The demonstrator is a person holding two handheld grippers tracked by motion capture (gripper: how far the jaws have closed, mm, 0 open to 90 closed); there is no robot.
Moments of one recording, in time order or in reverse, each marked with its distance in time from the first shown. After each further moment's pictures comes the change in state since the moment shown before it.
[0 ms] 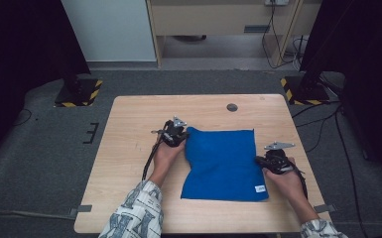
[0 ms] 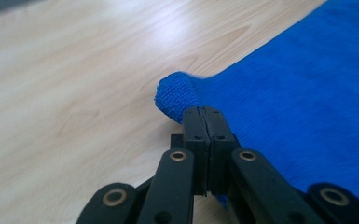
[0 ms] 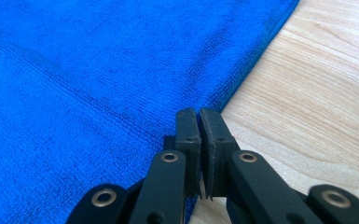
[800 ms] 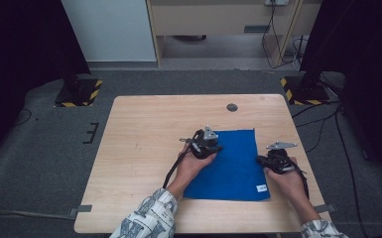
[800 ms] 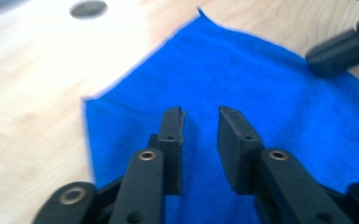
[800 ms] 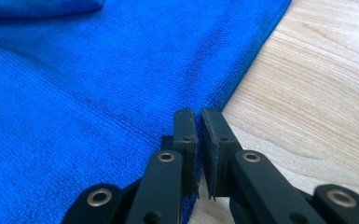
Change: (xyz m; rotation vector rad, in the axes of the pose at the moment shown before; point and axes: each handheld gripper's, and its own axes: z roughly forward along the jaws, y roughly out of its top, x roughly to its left) left arm -0.083 0.022 0.011 -0.050 -0.165 0.114; right arm -0.005 -0.001 -0.002 -0.010 -0.003 0.014
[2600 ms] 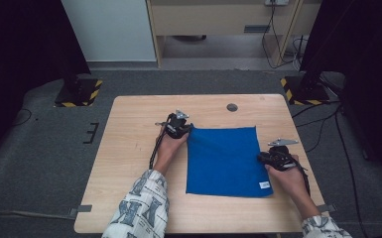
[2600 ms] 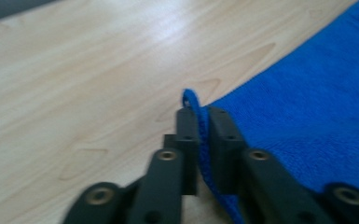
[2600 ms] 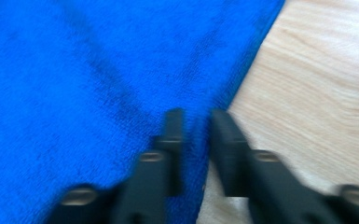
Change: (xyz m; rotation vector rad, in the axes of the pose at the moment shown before) left arm 0.113 -0.029 0.001 0.057 0.168 -0.161; right arm -0.010 0.006 0.002 -0.009 -0.036 0.009
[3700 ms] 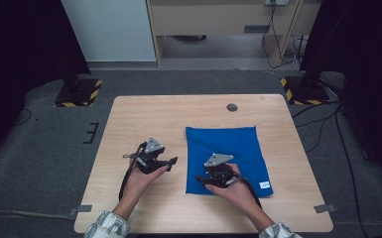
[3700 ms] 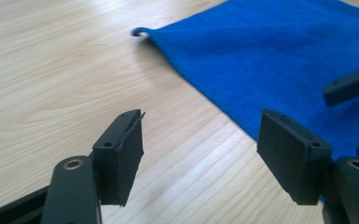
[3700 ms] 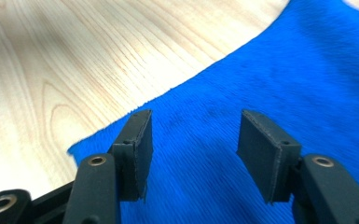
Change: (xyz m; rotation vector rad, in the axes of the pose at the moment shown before) left arm -0.022 -0.083 -0.135 -0.072 -0.043 -0.002; right arm 0.192 0.024 0.039 -0.038 0.303 -0.305
